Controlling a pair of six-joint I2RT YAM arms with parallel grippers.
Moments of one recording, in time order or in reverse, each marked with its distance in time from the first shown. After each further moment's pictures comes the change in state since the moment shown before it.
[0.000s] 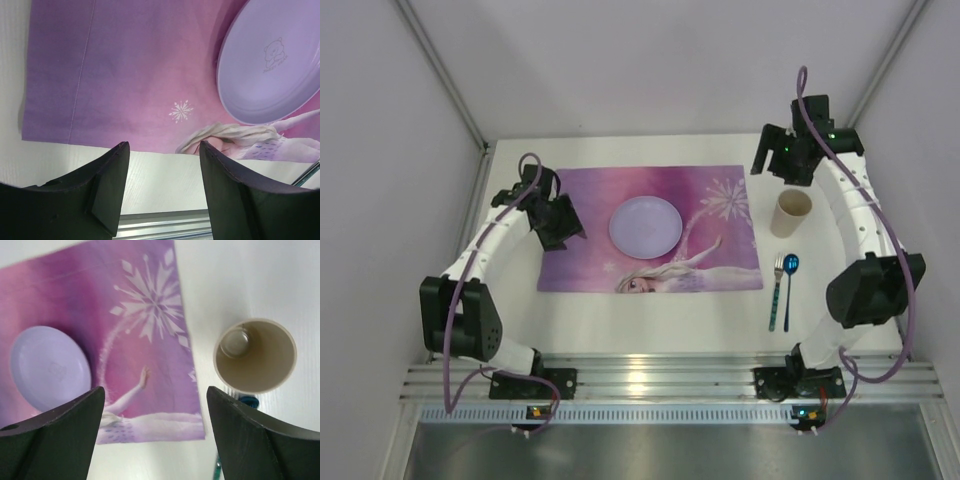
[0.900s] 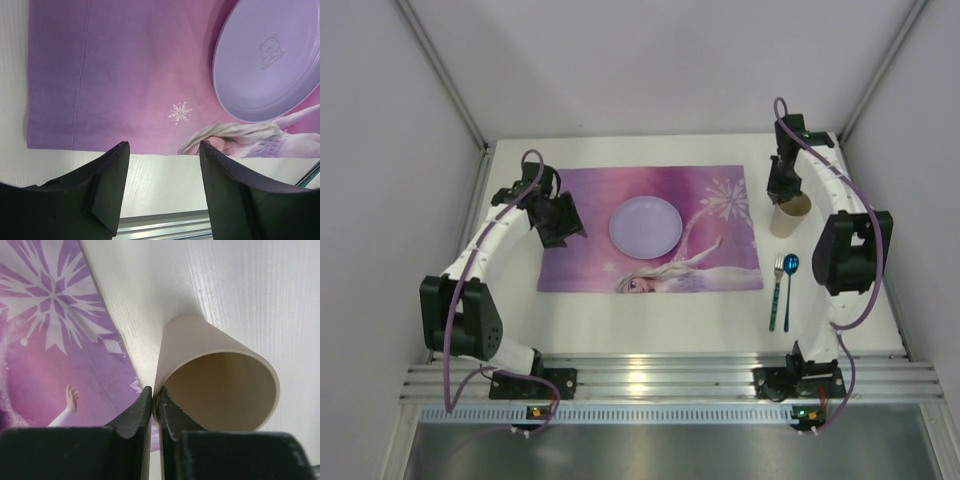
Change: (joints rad) left arm -0.004 0.016 0.019 0.013 0.010 0.053; right arm -0.043 0.283 -0.019 -0.067 0.173 -0.057
